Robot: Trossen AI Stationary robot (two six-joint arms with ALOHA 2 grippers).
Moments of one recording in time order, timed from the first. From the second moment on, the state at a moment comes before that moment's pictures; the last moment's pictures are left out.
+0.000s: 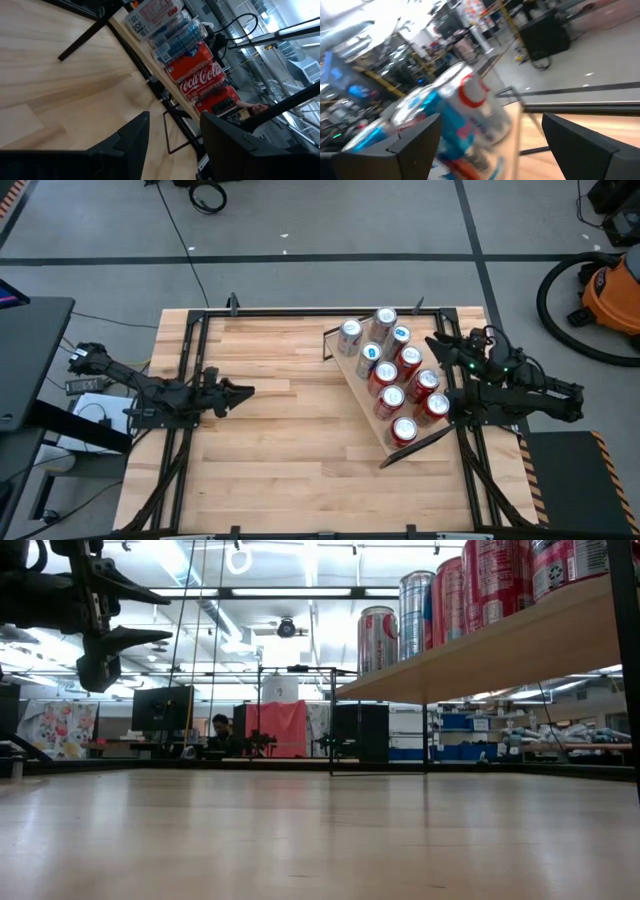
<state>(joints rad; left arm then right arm) -0.41 0.35 0.06 0.29 -0.64 -0.96 -0.17 0.00 0.37 -0.43 0.56 0.67</state>
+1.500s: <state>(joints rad) -0.41 0.35 0.06 0.23 -0.52 -1.04 -0.17 0.00 0.12 -0.35 0.81 1.24</state>
